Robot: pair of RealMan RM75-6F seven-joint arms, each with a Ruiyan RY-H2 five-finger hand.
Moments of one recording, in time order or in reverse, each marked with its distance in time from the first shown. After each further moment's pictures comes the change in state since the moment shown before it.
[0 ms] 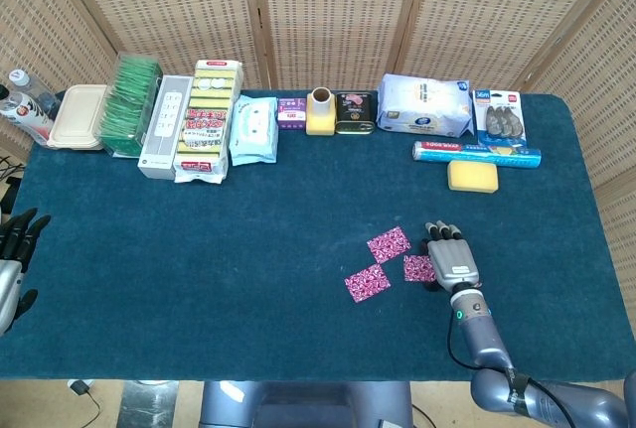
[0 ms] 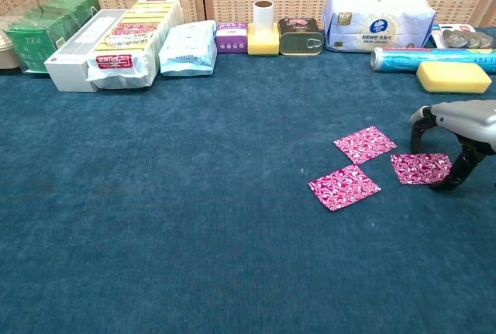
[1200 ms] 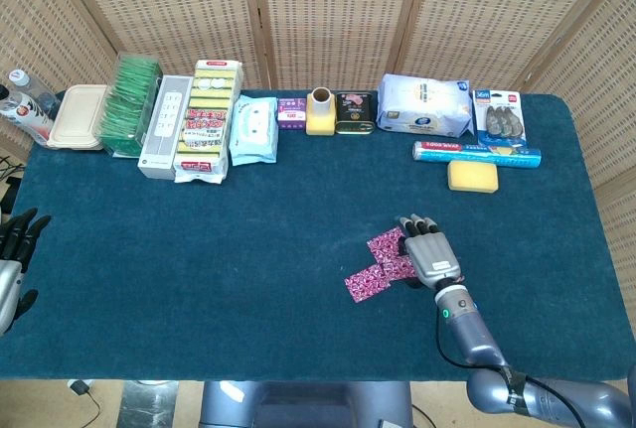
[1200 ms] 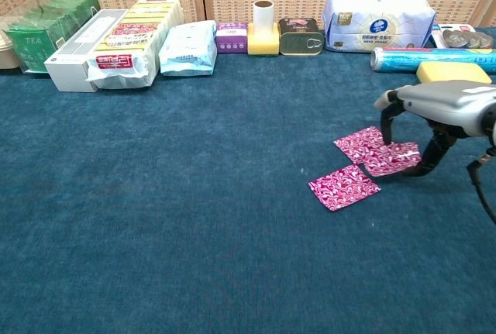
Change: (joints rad) left arm 0.000 0.001 0.001 -0.001 0.003 0.001 -0.003; right arm 0.069 0.041 0.021 -0.099 -0.057 -0.046 -0.051
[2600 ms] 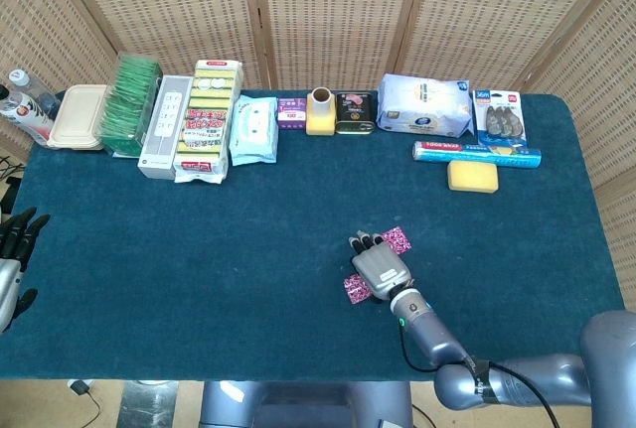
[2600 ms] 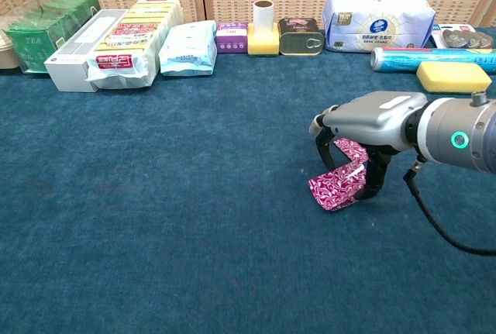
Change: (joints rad) left arm -0.004 0.005 -0.002 0.003 -0.006 -0.008 -0.011; right arm 0.252 -0.031 -0.072 -0.129 0.202 -0.009 -0.223
